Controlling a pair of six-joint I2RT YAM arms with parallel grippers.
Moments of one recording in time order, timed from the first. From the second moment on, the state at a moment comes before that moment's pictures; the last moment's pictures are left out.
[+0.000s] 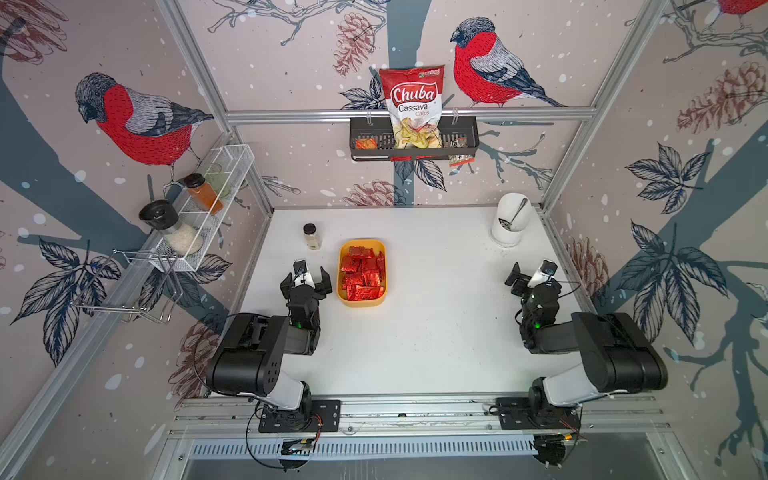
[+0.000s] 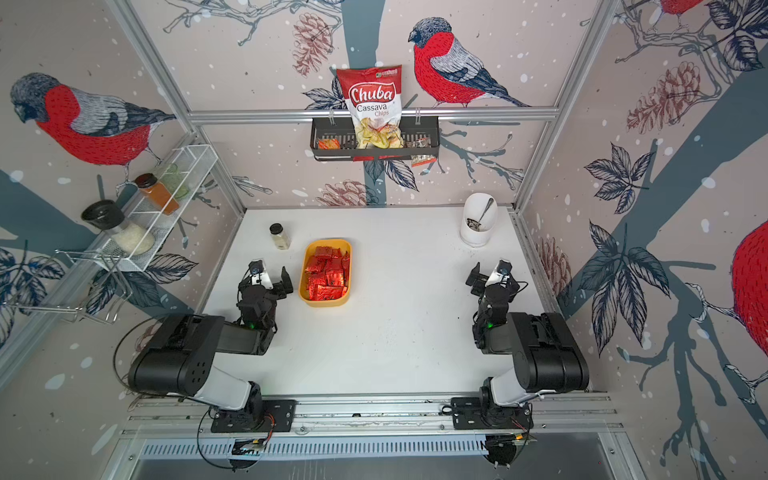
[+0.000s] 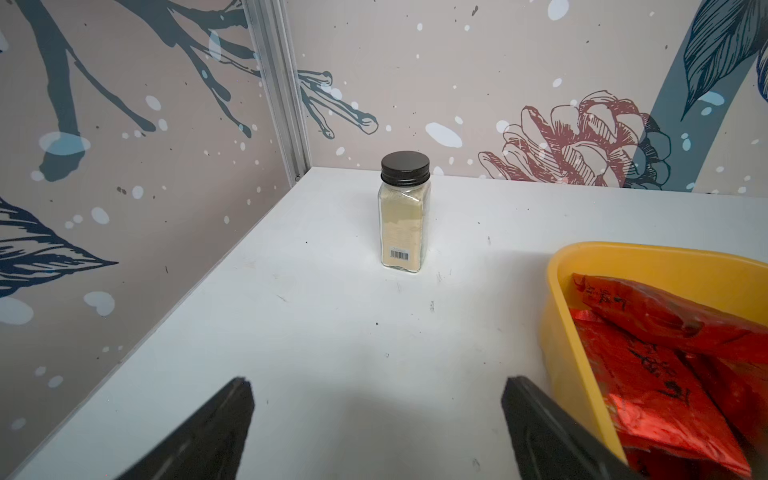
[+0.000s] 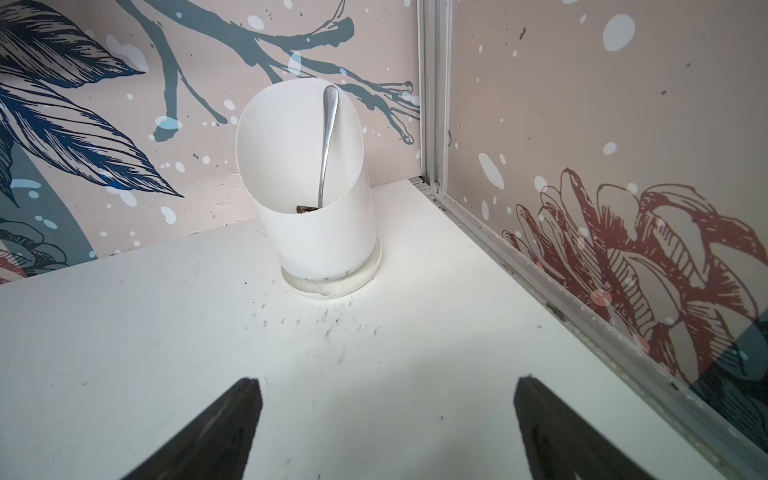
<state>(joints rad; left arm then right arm) -0.08 1.53 0.24 1.10 -0.31 -0.02 0.05 1.51 0.21 1.16 0.30 0.10</state>
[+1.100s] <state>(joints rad) -0.08 1.15 0.60 0.33 -0.46 -0.31 0.21 1.27 0.56 0.59 0.34 0.22</state>
